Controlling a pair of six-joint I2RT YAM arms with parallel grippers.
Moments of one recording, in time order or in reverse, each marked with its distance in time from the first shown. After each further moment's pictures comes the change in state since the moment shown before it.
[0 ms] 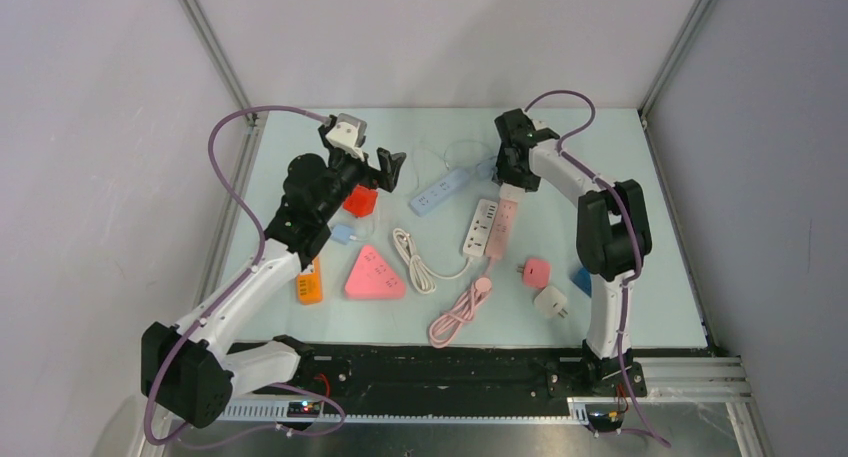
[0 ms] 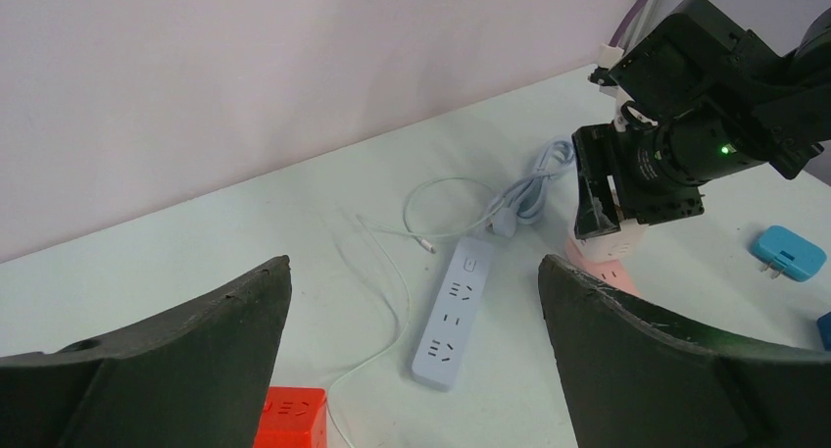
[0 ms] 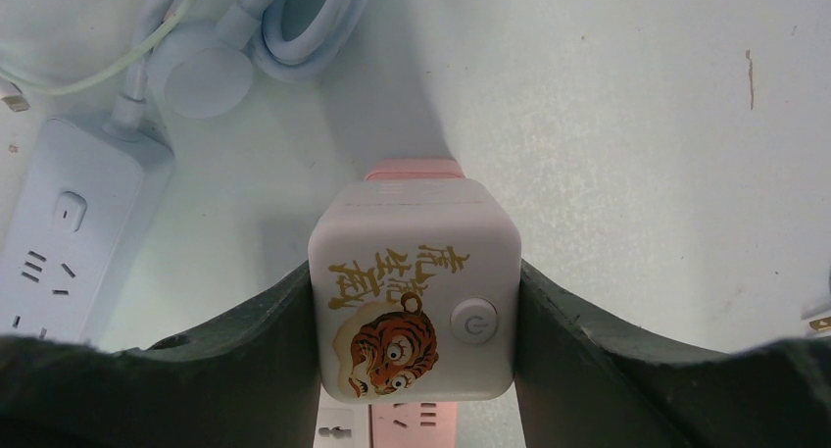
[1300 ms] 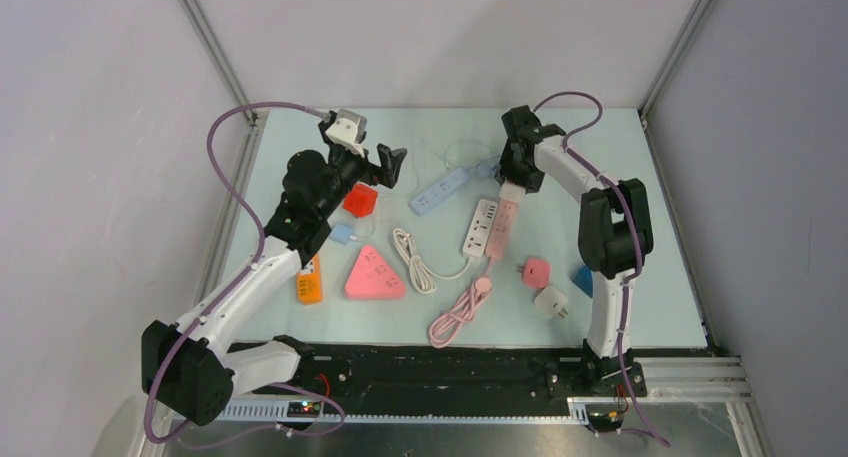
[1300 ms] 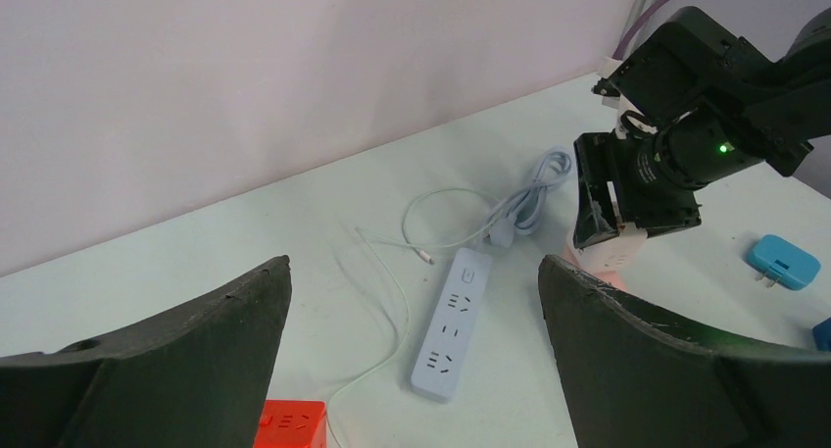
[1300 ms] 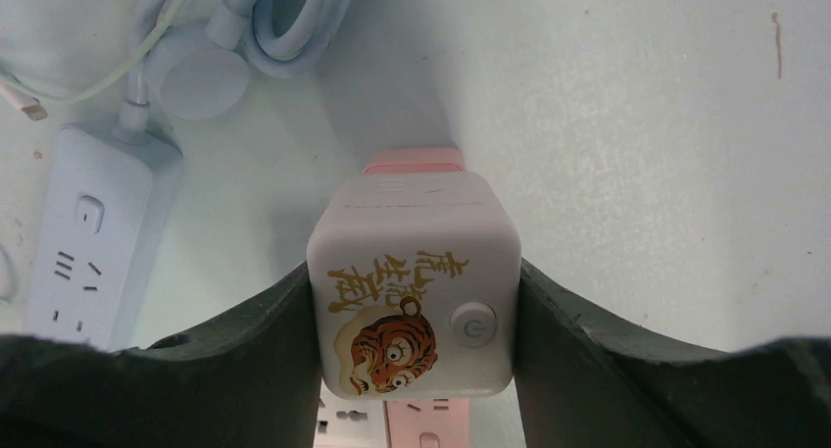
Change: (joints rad) left arm 0.000 0.011 0.028 0.000 0.006 0.000; right arm -0.041 0.027 0.050 -0.069 -0.089 0.058
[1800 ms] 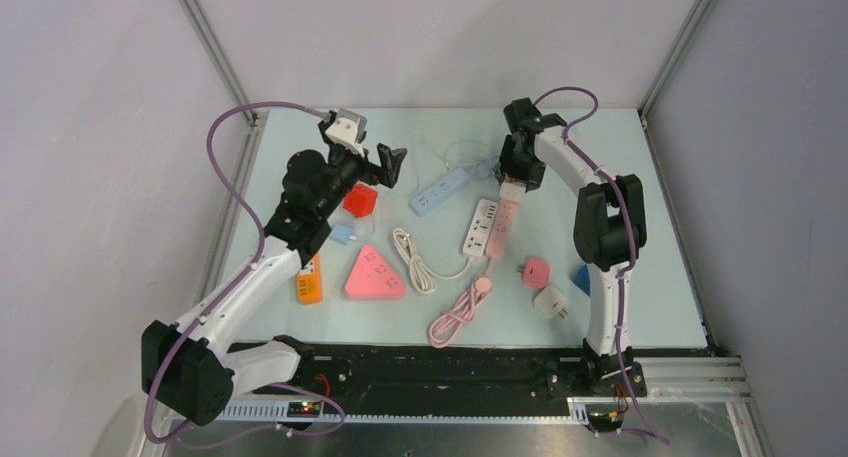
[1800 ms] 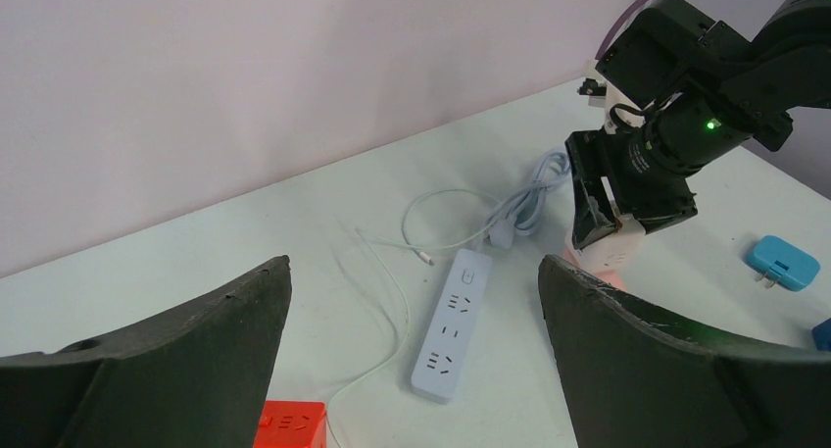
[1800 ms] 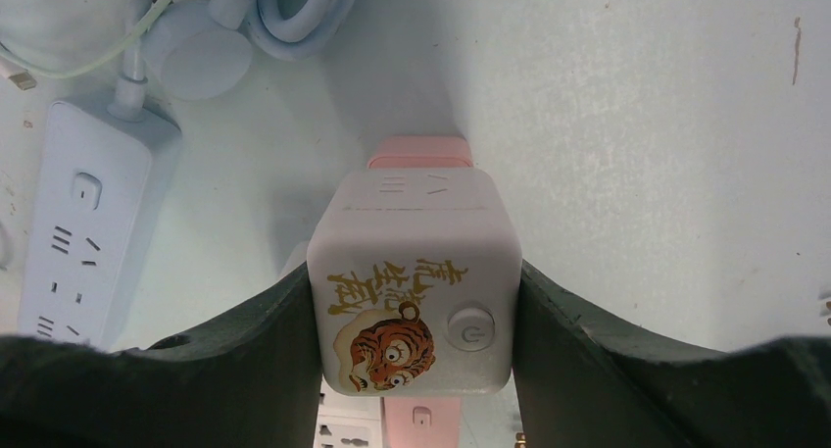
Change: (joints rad) left arm 0.000 0.000 0.001 0.000 0.000 0.000; right arm -0.014 0.066 0.135 -0.120 -0.051 -0.047
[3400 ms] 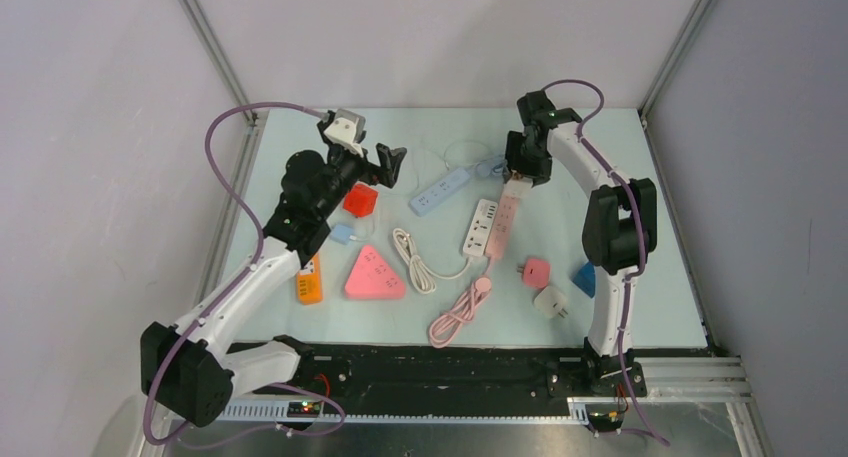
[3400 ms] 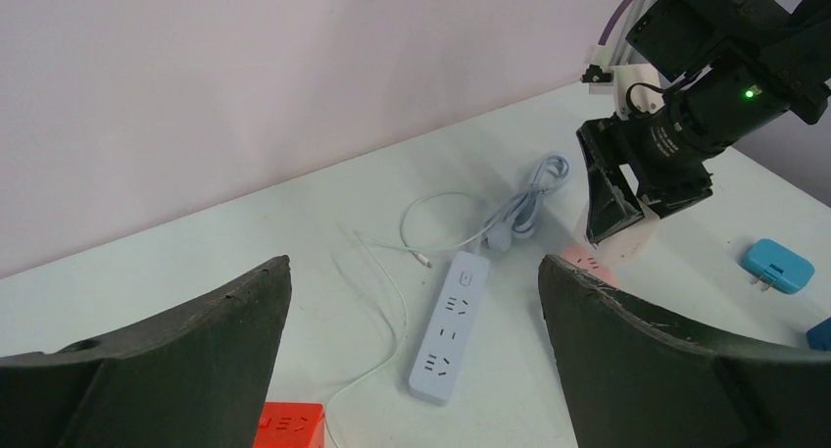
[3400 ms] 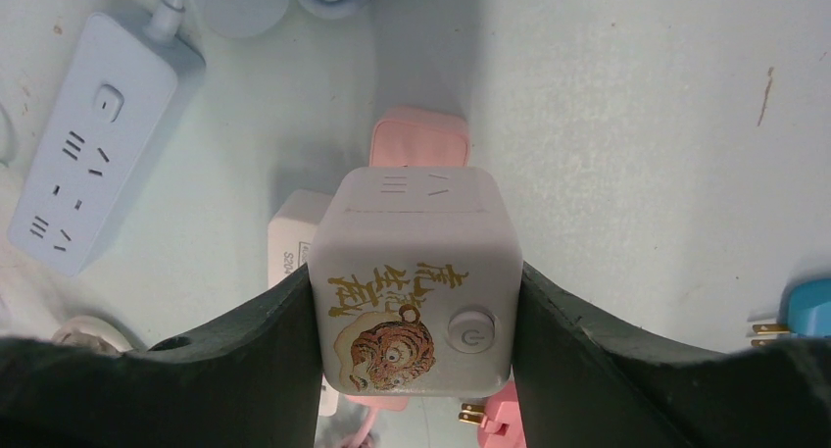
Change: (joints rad) left arm 0.000 -0.010 0.000 0.000 0.000 -0.008; right arm -0.044 -0.065 -0.001 -0.019 -0.127 -0.193
